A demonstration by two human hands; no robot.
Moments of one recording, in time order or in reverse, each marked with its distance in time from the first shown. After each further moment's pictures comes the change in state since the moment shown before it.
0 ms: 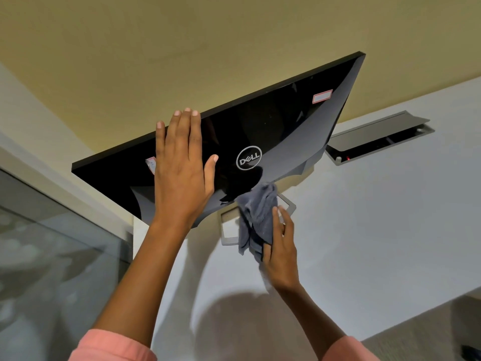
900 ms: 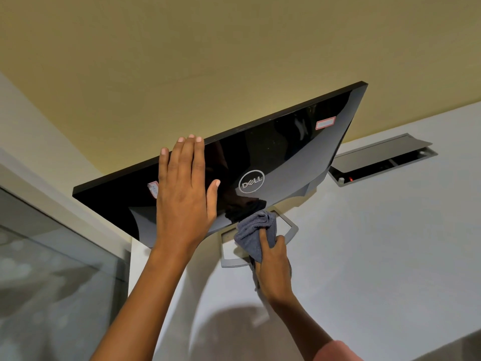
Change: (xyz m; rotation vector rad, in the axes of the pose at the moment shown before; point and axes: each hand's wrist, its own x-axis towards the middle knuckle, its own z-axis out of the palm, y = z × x) left_hand 0.000 0.001 0.004 0.003 0.010 -0.023; right_hand 0.033 0.002 0.020 0.051 -0.132 0.280
